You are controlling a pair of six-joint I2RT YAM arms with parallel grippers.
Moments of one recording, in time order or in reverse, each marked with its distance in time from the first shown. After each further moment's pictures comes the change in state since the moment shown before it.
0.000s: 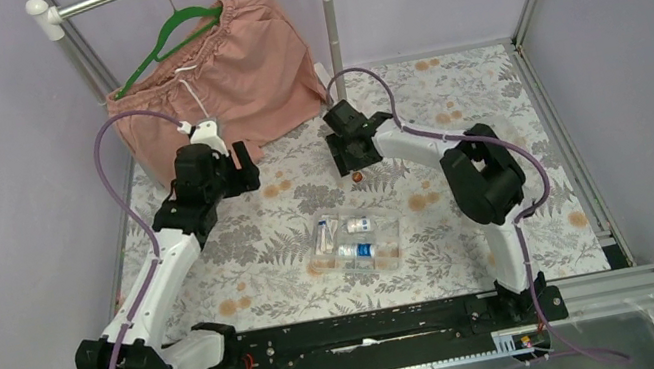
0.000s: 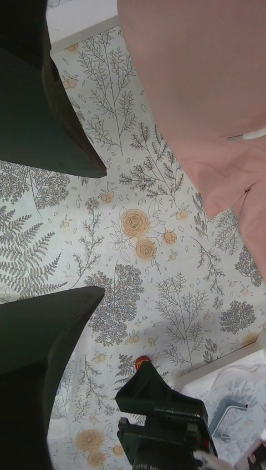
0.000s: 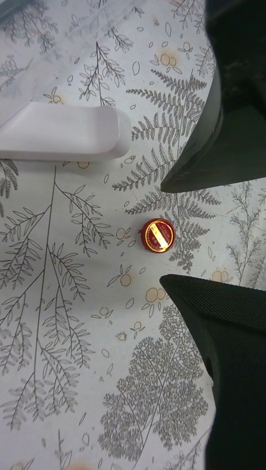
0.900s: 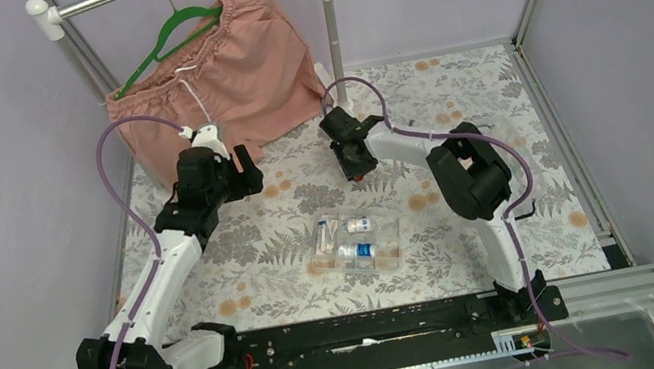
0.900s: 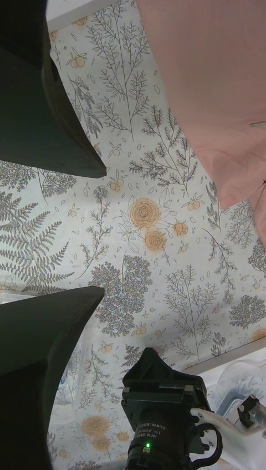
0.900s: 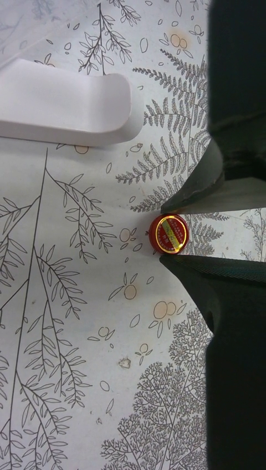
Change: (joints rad) left arm 0.000 -0.002 -0.028 0.000 0.026 -0.054; right arm 0.005 0.105 0.049 -0.052 0.003 -0.028
